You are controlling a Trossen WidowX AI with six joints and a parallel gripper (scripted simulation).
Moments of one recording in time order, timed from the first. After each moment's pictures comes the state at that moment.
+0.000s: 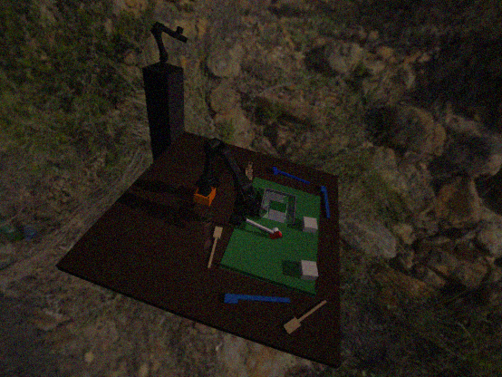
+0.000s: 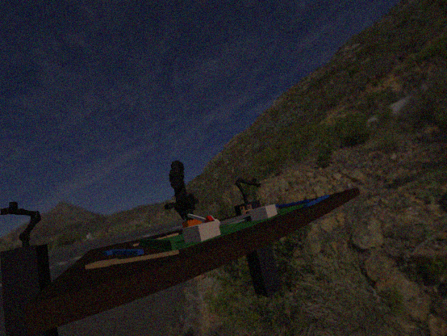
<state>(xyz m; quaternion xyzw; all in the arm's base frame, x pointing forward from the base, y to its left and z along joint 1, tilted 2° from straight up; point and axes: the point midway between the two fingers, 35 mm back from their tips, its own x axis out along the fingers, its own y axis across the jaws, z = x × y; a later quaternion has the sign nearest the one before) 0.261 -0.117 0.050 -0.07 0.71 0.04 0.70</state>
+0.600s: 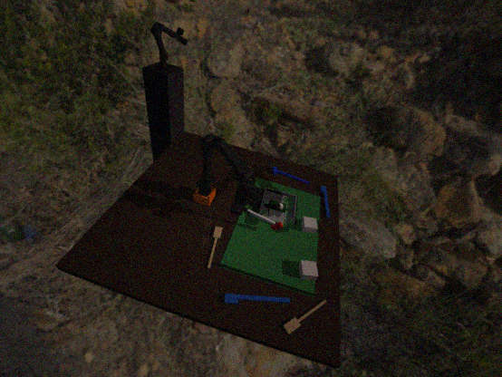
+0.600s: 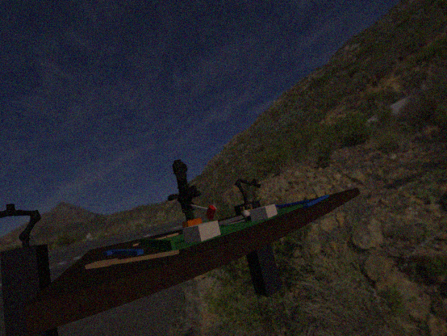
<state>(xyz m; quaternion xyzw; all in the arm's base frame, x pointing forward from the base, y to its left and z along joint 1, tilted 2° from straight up) 0.249 -0.086 0.093 -0.07 0.71 0.04 0.70</state>
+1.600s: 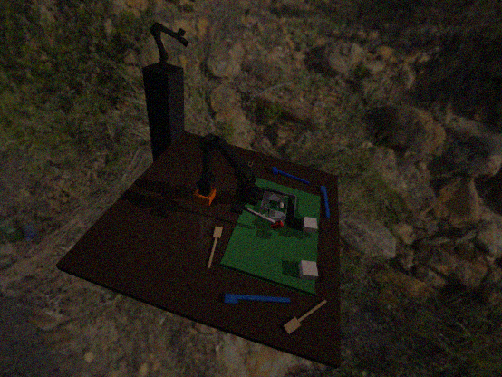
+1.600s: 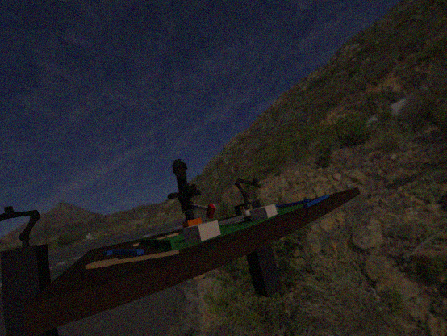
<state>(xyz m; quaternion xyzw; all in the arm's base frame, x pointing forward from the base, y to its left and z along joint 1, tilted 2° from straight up) 0.249 -0.086 0.099 -0.07 0.71 0.04 0.70</state>
